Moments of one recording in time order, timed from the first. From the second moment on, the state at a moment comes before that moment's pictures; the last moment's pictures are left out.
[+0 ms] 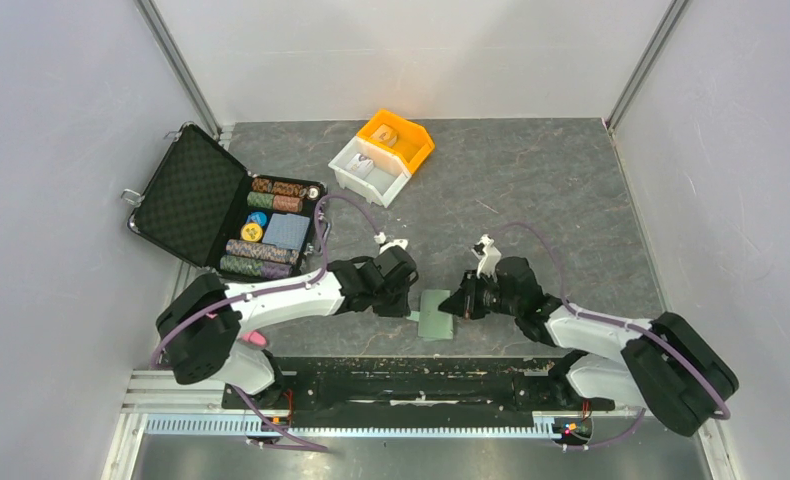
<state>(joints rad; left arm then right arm) -1.00 1.47 0.87 -0.42 -0.07 -0.84 0.62 1.17 0.24 0.38 -0.38 0.66</state>
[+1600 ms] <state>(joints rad) -0.90 1.28 0.57 -0.16 0.08 -0.93 1.13 1.40 0.72 -0.28 0.32 0.54</state>
